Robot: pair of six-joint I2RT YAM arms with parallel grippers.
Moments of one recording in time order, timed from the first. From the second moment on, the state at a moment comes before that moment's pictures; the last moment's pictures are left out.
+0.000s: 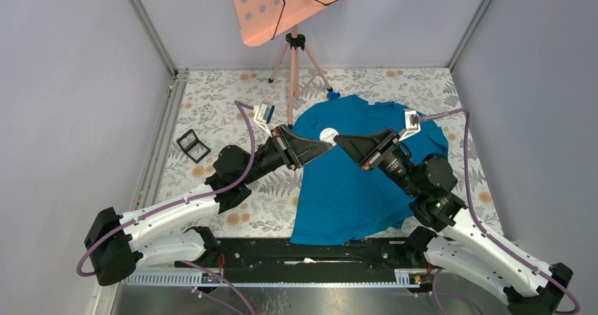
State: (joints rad) left arm -0.93 1.06 0.71 0.73 0.23 -1.14; right arm 0.80 0.67 0.64 0.38 -0.07 0.94
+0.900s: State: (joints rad) left arm -0.89 0.93 0.78 0.03 0.74 -0.72; right arm 0.80 0.75 0.82 -0.27 -0.54 0.74
